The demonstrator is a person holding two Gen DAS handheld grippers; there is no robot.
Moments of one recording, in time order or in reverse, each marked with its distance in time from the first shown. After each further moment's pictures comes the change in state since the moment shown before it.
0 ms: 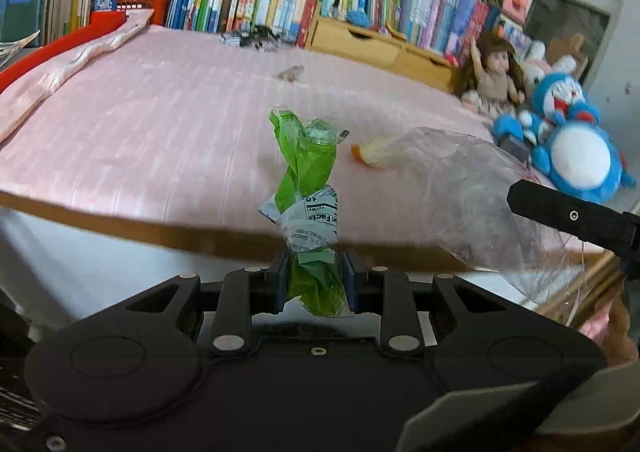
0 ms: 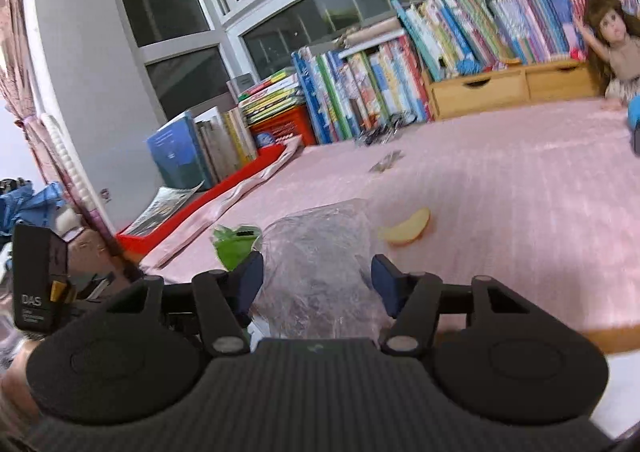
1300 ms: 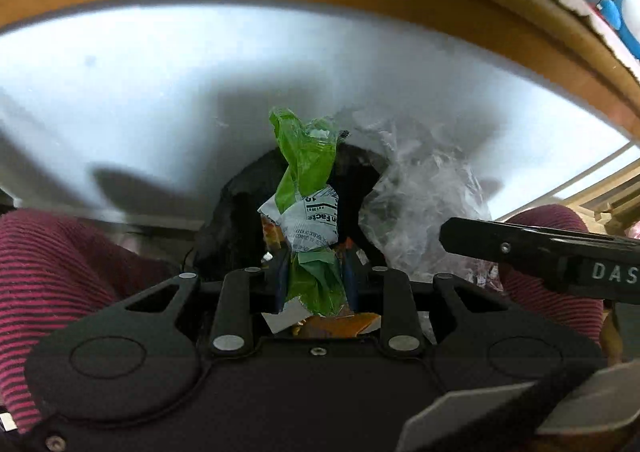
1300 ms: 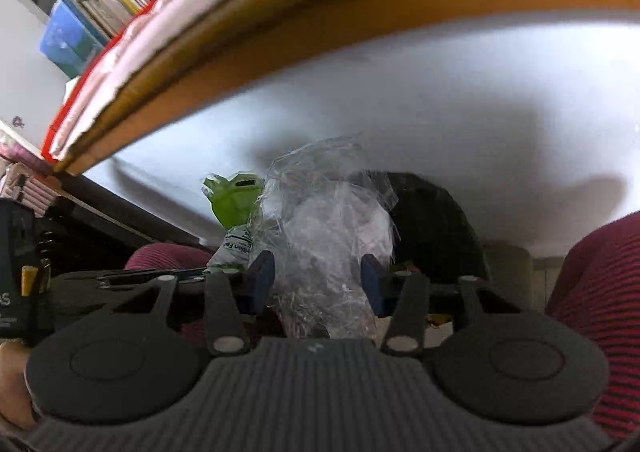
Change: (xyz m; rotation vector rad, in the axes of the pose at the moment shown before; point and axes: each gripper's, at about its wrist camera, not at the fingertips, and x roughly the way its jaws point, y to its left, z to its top) left arm 0.123 0.019 -0.118 -0.020 0.441 0.086; right arm 0.082 -0.055 -0.150 0.333 0.481 -0.163
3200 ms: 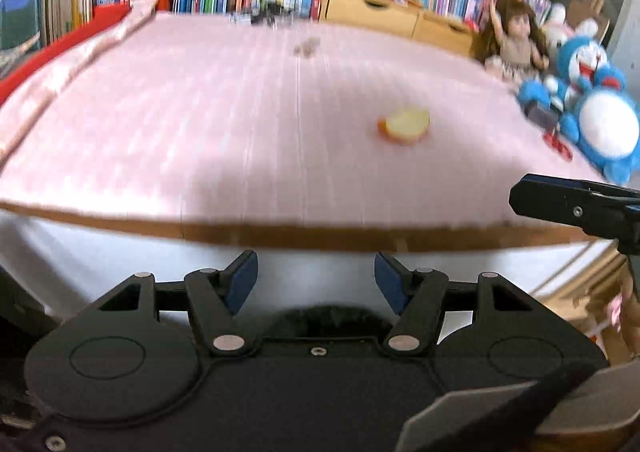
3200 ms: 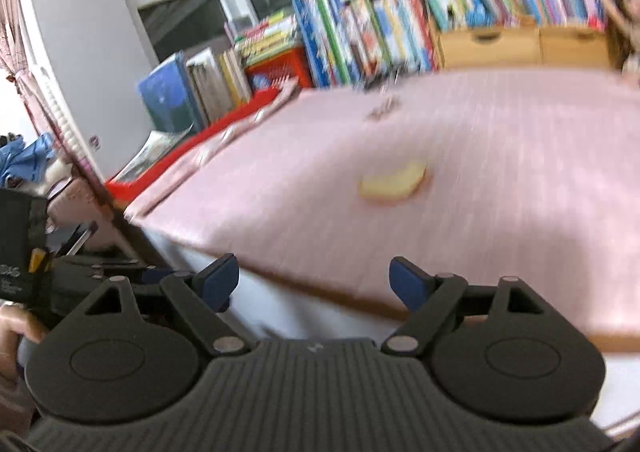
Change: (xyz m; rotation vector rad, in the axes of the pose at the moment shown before) left arm -0.152 -0.014 0.079 0.047 -0.381 0.006; right arm -0.123 0.077 0.109 -0.409 -0.368 0.075
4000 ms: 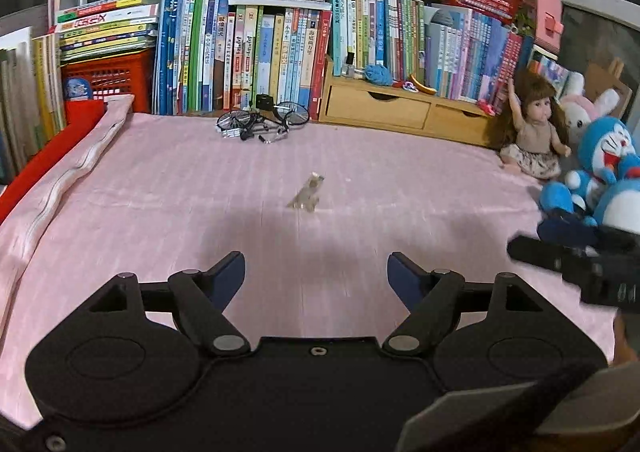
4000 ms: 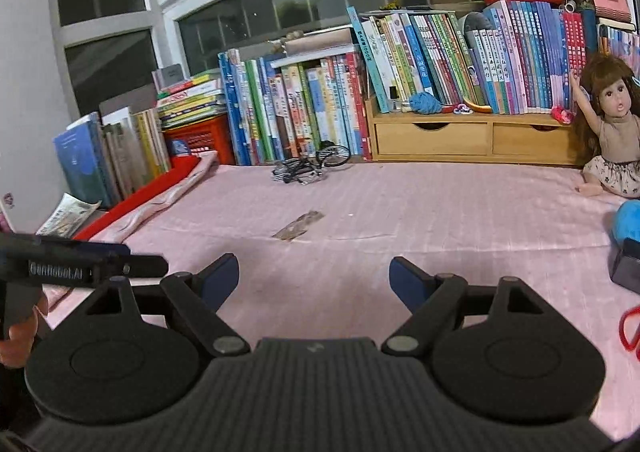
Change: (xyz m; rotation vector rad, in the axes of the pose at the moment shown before) left arm 0.070 0.008 0.192 0.030 -0.124 0.004; right arm 0.063 -0.040 0.109 -0.038 -0.090 -0.213
